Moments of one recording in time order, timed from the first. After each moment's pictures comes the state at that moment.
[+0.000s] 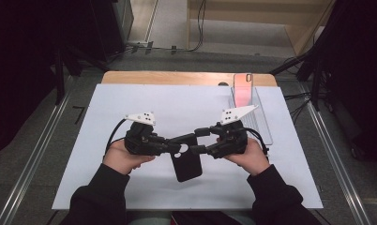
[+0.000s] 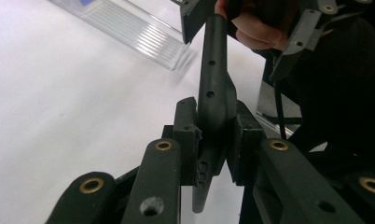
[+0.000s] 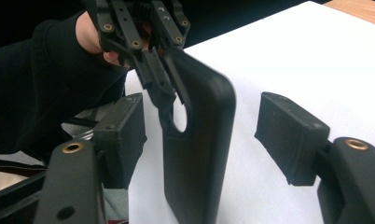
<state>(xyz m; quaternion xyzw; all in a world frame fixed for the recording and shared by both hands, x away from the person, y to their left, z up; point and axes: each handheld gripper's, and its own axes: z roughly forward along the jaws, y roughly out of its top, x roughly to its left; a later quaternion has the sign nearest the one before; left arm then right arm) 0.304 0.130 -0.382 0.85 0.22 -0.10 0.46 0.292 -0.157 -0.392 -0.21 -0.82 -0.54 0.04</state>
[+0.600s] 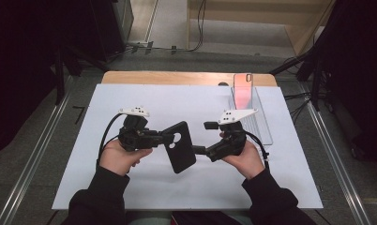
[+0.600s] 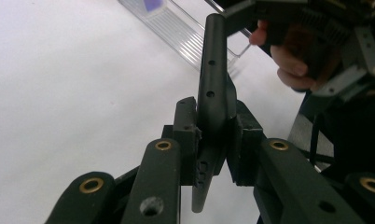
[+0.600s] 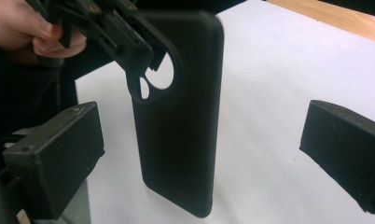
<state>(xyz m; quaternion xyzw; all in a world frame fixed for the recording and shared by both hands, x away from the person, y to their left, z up) 0.305 0.137 -0.370 0.82 0.34 -0.05 0.45 0.289 -0.152 -0.401 -0.29 -0.81 -0.51 -0.03</state>
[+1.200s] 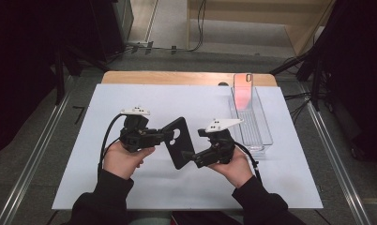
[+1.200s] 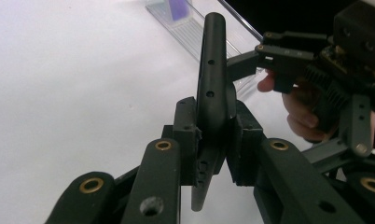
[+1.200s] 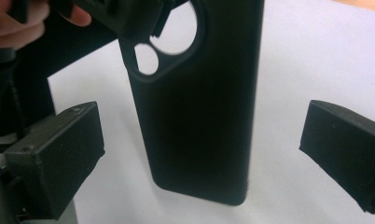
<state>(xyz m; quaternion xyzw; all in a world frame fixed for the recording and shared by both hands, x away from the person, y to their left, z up) 0.299 0.131 -0.368 0.80 0.39 -0.02 0.45 0.278 -0.122 -0.421 -0.34 -0.81 -0.49 -0.05</state>
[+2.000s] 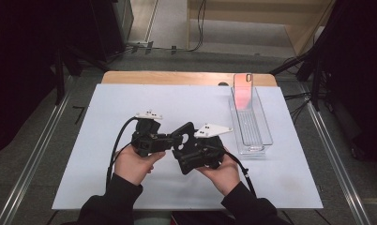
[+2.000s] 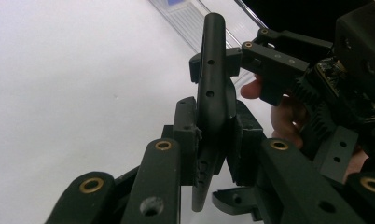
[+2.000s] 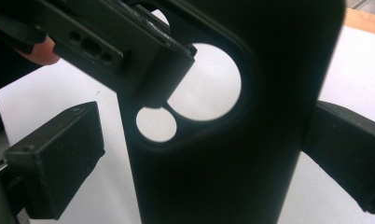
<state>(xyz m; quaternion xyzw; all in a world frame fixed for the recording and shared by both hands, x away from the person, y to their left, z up) 0.290 0.103 -0.375 0.81 0.40 -0.02 0.42 0.267 -0.093 -0.428 -0.38 -0.79 -0.47 -0.12</state>
